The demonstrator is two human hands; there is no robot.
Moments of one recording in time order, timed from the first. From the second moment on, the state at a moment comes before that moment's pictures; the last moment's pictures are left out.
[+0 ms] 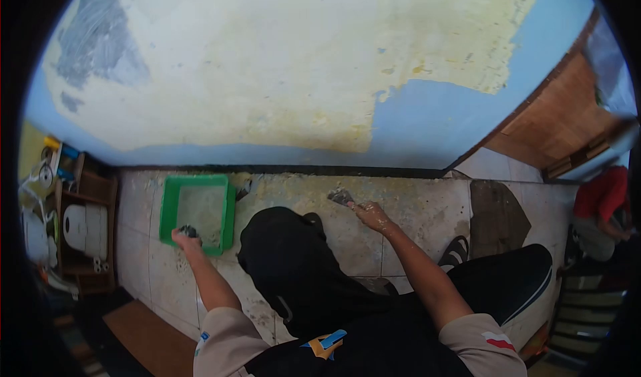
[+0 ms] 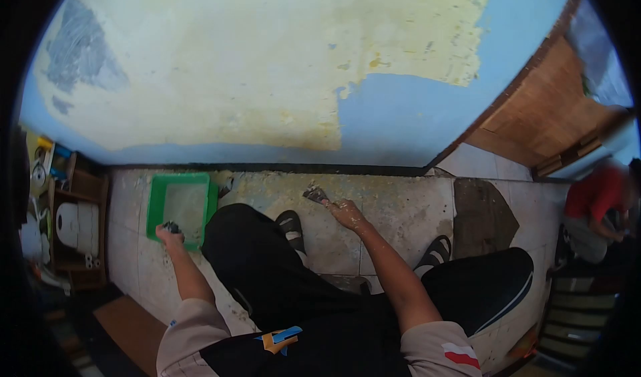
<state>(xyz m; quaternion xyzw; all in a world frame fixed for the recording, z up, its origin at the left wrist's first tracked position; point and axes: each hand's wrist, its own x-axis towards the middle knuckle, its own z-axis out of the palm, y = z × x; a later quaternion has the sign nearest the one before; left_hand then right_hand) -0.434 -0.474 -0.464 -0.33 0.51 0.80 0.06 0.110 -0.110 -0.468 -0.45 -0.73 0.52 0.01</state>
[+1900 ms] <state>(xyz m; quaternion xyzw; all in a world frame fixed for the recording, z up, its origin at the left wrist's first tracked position) -0.169 -0.198 -0.429 0.00 0.17 0.72 0.67 0.036 -0.121 -0.397 -0.33 -0.52 0.79 0.03</state>
